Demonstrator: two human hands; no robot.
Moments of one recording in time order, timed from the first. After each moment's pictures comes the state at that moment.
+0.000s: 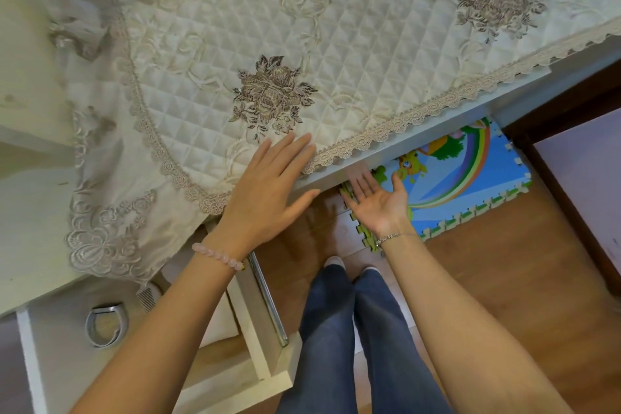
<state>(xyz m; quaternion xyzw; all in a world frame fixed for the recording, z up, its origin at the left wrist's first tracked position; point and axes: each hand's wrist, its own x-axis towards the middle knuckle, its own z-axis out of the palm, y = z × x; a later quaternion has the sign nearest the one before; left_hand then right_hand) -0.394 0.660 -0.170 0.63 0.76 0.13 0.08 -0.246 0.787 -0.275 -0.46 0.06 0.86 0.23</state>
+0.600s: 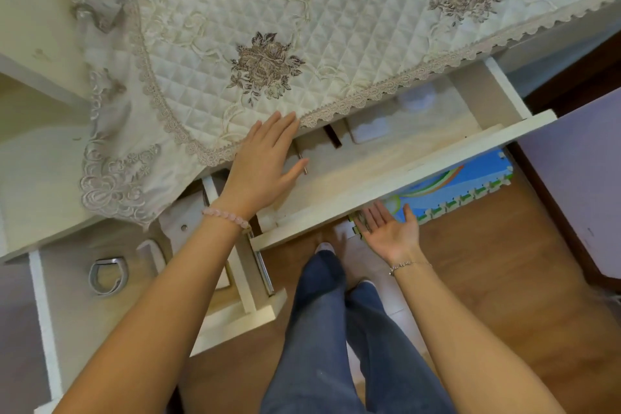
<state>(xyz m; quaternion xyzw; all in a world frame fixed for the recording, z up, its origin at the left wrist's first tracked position) -0.361 0.644 -0.162 0.58 0.81 0.08 0.07 -0.138 0.735 -0.274 -0.52 0.06 0.82 0.21</state>
